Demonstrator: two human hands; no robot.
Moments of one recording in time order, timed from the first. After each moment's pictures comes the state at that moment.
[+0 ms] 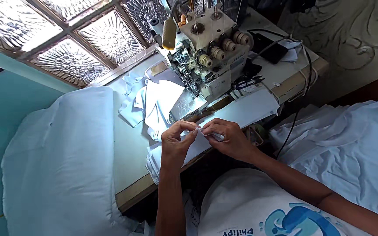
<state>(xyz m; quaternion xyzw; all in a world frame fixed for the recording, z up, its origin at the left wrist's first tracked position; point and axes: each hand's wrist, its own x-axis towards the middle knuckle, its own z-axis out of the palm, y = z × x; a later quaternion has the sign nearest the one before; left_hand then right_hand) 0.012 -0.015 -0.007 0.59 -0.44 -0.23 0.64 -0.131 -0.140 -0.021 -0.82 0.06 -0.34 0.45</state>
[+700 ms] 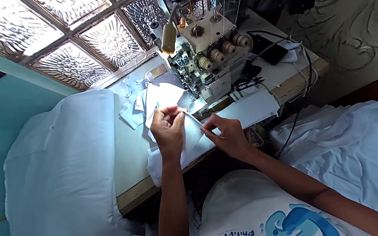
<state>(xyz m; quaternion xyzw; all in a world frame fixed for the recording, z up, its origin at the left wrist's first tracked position) 0.022 -0.046 0.006 0.65 -0.37 -0.08 0.66 -0.117 -0.142 -0.013 -0.84 0.11 -0.39 0.36</state>
